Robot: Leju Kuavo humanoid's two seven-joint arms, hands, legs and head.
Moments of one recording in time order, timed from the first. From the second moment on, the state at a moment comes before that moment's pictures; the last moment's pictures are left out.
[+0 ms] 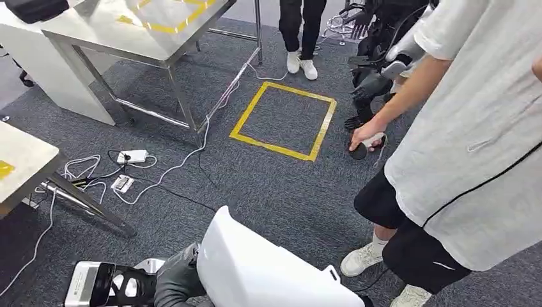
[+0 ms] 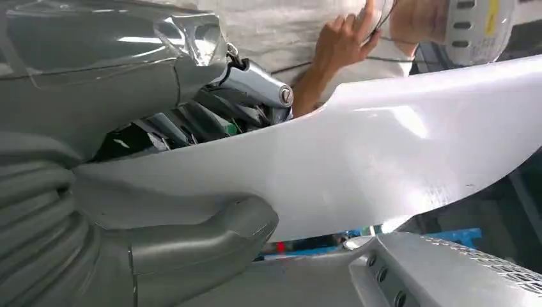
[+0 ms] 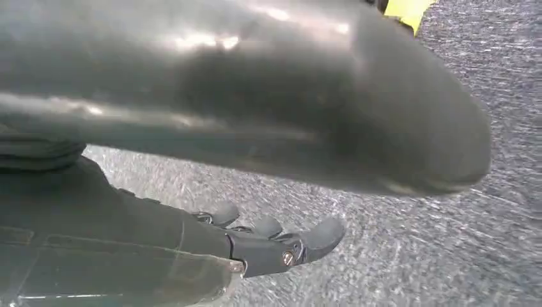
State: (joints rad) left arm -0.16 0.21 -0.77 -1.72 0.53 -0.54 -0.40; right arm -0.04 -0.07 0.54 -0.27 -0.54 -0.15 -0.14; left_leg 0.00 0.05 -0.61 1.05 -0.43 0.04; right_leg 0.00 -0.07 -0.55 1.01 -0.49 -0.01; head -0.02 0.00
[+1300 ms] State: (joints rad) left arm -0.17 0.21 -0.79 -1.70 0.58 -0.56 -0.37; right arm -0.04 -0.08 0.55 -0.27 -0.52 -0.13 -0.13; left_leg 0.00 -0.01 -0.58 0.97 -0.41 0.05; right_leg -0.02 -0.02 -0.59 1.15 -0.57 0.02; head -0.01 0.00
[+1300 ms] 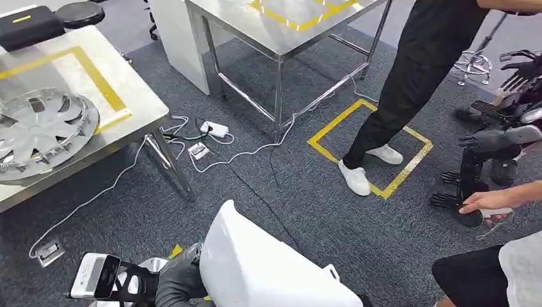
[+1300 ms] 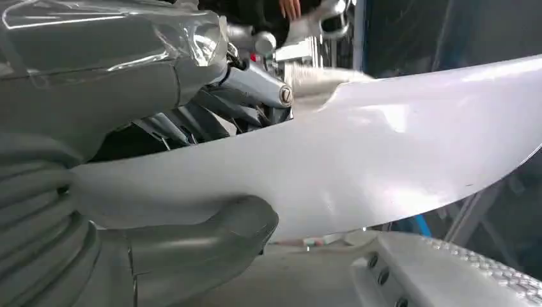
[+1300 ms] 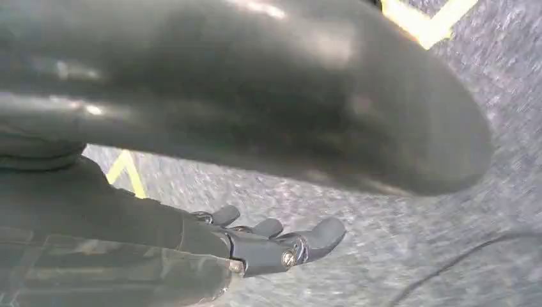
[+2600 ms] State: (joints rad) left arm -0.18 0.21 -0.80 -1.68 0.59 -0.55 -0.41; right arm -0.05 -0.10 0.55 -0.26 -0.52 -0.15 -0.13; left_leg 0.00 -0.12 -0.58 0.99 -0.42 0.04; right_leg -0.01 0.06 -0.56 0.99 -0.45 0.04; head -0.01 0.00
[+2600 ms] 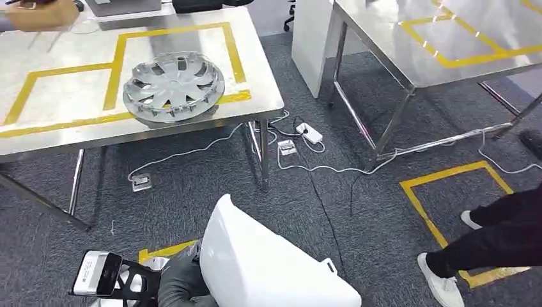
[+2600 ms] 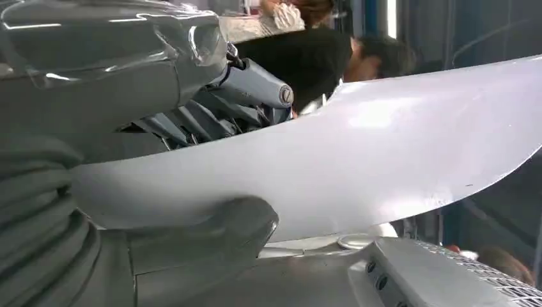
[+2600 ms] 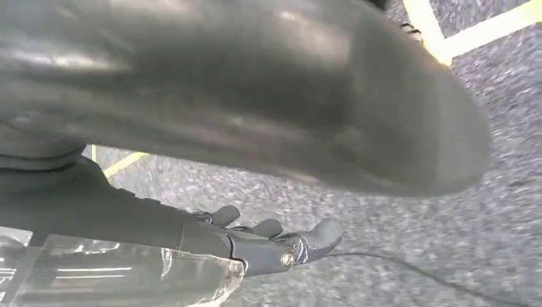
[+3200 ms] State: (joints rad) left arm -0.15 0.22 -0.78 -1.68 0.57 -0.56 -0.43; right arm -0.05 -0.09 0.57 -0.26 -0.50 -0.15 -0.13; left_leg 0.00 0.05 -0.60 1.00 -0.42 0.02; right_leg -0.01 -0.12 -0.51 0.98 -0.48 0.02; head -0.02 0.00
